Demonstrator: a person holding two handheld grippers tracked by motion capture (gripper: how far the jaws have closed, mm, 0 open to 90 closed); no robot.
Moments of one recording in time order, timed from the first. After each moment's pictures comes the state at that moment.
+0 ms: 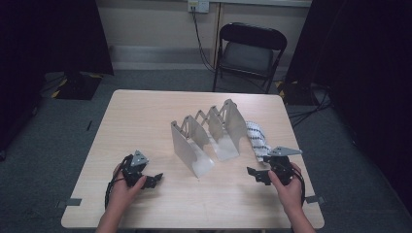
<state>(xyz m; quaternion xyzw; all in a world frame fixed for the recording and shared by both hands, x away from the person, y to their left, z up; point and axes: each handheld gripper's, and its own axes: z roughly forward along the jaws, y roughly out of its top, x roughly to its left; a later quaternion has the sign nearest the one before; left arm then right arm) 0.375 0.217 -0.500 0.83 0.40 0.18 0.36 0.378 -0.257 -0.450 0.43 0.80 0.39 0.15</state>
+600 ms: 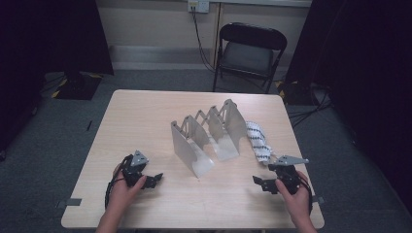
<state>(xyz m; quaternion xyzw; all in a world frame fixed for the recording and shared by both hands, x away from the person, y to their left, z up) 0.375 0.217 -0.500 0.83 0.40 0.18 0.36 0.358 -0.278 -0.465 0.43 0.81 0.38 0.14</state>
